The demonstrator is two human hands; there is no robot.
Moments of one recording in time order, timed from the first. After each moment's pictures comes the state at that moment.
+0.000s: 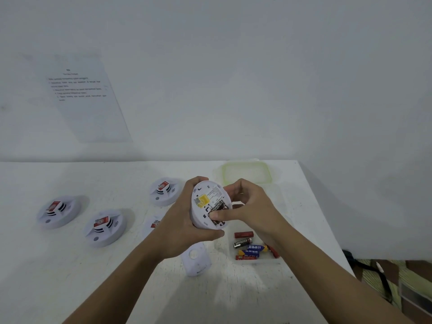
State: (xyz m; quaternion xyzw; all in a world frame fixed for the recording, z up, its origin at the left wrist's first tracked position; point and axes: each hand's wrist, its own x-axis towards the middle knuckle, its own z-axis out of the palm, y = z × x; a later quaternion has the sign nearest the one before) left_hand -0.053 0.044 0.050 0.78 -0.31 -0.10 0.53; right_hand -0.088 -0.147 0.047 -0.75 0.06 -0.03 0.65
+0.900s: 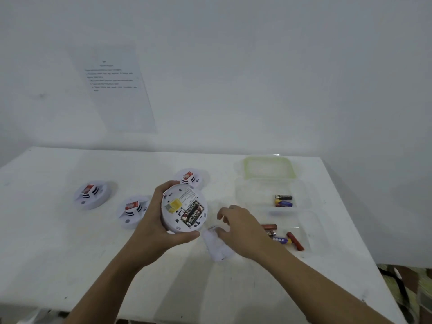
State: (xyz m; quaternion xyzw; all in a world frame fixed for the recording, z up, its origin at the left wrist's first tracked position) left_hand -0.067 0.144 0.033 0.77 -0.22 -0.05 0.59; right_hand -0.082 -0.072 -0.011 -0.96 -0.05 0.01 0.27
